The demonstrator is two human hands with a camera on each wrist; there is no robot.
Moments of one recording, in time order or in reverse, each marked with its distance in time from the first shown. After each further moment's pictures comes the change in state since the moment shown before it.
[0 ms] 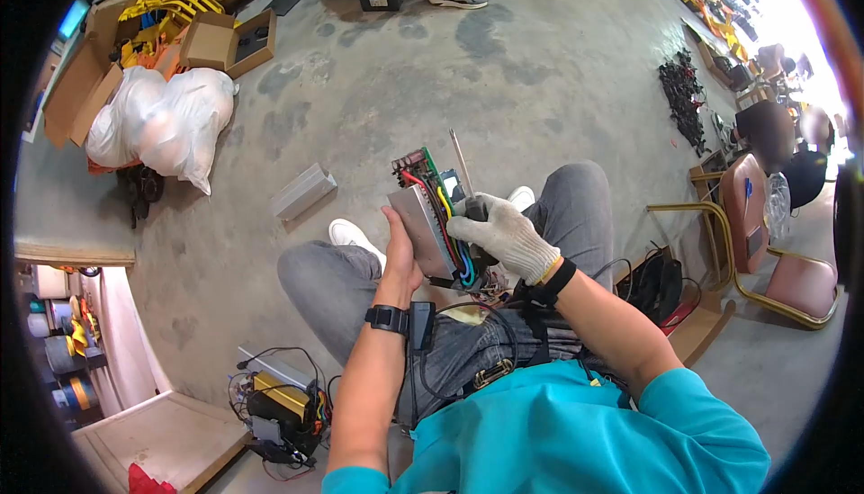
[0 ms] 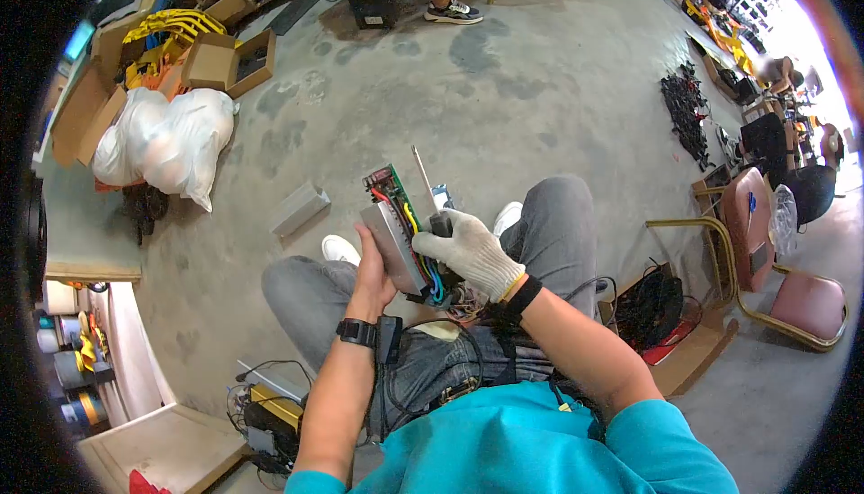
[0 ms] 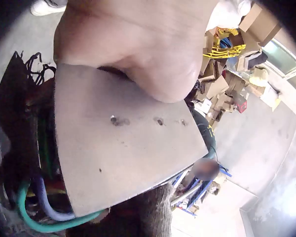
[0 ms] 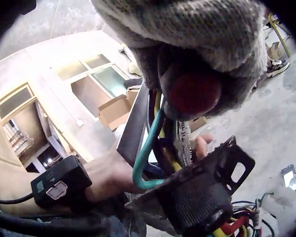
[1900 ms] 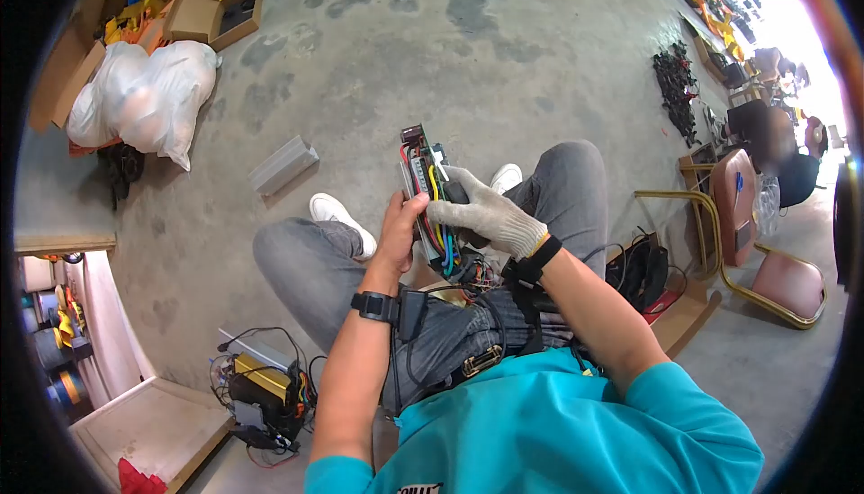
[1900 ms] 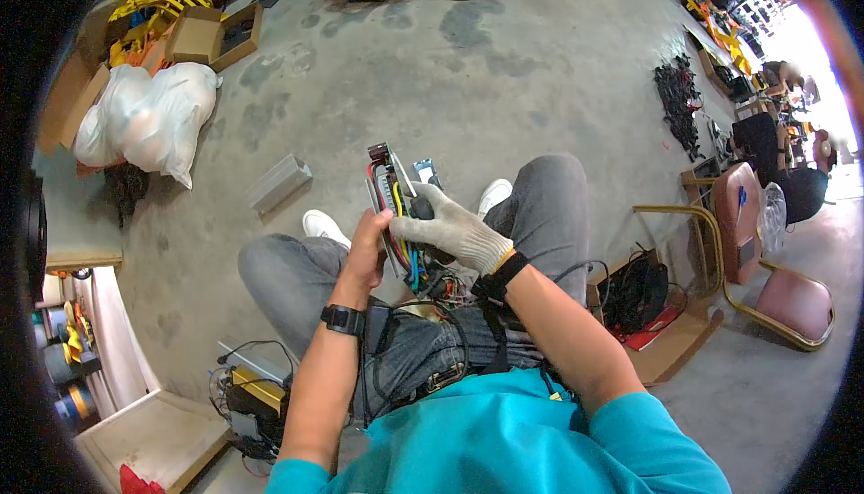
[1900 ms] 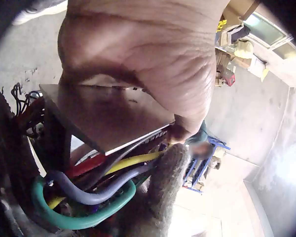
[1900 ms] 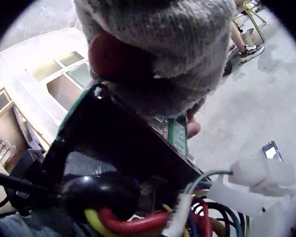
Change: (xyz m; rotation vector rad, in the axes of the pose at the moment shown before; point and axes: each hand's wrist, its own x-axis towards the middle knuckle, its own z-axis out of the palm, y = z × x) left_hand 0.005 -0.020 -0.017 0.279 0.026 0.059; right_hand 0.000 -0.001 0.000 0.134 -0.209 0.056
